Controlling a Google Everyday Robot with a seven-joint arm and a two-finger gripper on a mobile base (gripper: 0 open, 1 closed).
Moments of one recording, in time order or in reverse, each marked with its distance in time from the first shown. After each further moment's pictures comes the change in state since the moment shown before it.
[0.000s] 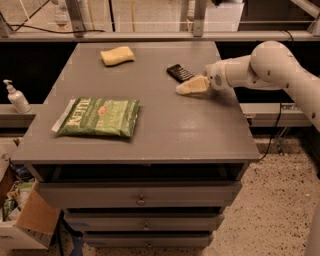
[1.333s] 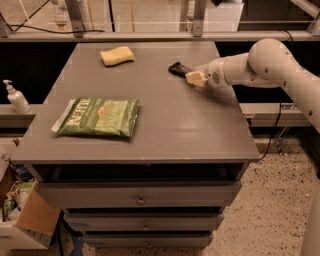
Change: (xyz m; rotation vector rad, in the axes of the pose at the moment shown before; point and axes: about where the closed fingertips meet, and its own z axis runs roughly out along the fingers) arm -0.006 0.000 0.002 -0.005 -0.005 0.013
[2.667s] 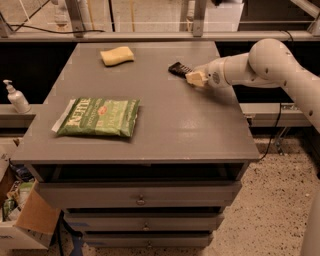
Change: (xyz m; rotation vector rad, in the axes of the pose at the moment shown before) arm 0.000 0.000 0.000 0.000 0.000 -0.001
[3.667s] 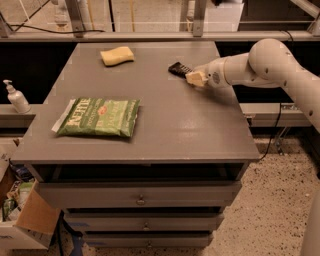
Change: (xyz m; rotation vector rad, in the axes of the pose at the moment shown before) arm 0.000 0.000 0.000 0.000 0.000 0.000
